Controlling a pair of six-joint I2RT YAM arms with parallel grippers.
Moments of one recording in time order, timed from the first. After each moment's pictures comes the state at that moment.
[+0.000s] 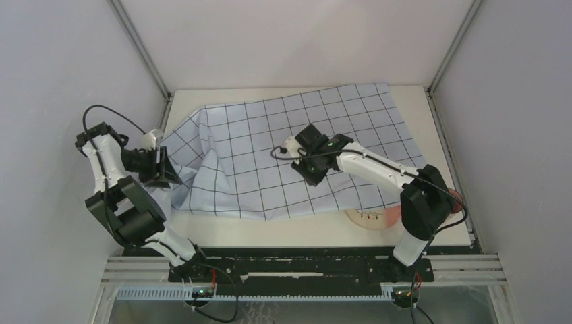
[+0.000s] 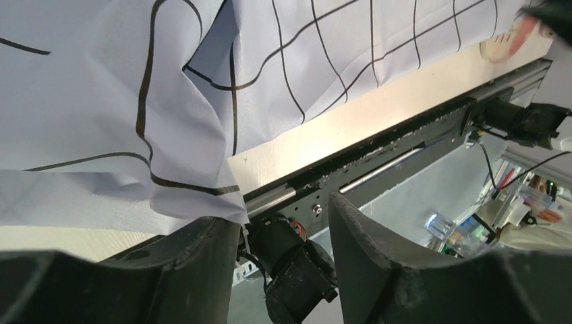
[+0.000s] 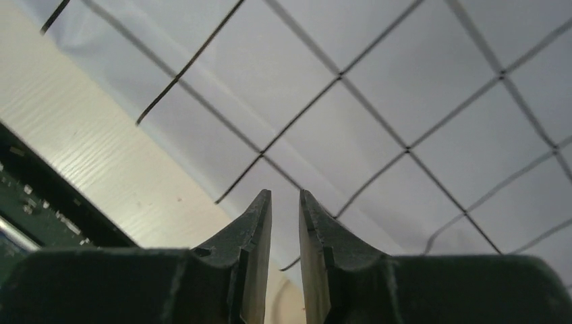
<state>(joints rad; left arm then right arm) 0.62 1.63 1.46 -1.57 0.61 0.64 0.74 1.70 1.38 -0.80 -0.10 -0.21</state>
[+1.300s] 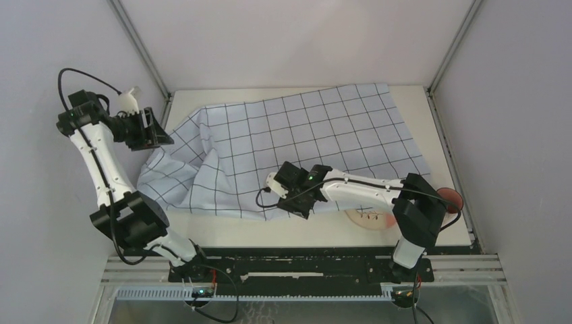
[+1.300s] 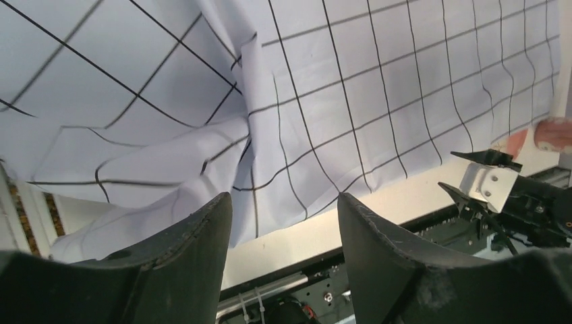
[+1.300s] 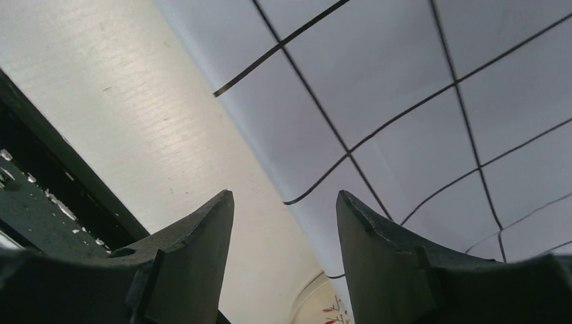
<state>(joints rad) 0.56 1.58 1.77 -1.41 0.69 0.40 1.04 1.70 1.19 -0.74 0.07 -0.23</state>
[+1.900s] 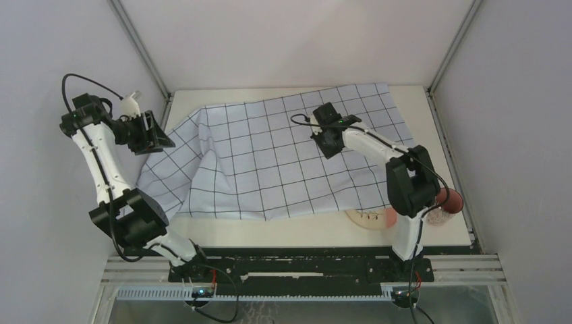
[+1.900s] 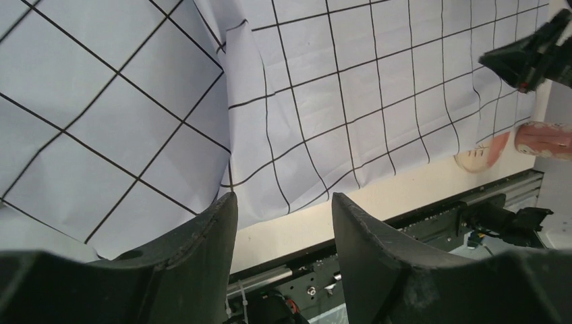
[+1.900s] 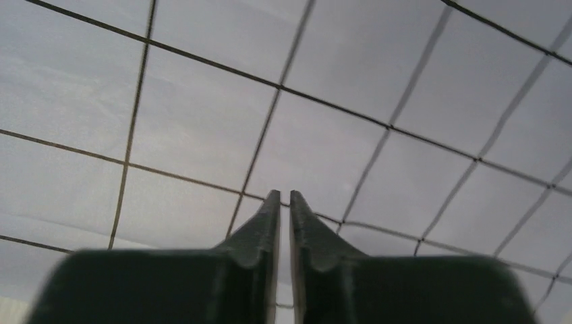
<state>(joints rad) 0.56 1.59 1.79 -1.41 0.68 0.33 0.52 1.86 1.45 -0.71 0.09 -0.10</state>
